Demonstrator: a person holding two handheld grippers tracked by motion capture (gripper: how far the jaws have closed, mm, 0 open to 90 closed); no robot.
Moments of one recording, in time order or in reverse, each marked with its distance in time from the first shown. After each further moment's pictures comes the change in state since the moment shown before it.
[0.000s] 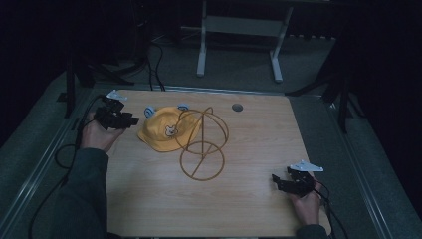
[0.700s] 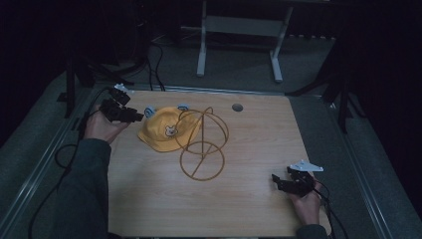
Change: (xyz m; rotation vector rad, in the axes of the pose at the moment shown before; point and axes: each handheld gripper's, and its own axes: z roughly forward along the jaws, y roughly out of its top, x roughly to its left) left arm 0.000 0.027 0.004 0.071 -0.039 0.029; right arm 0.000 0.000 0.000 0.002 0.002 -0.001
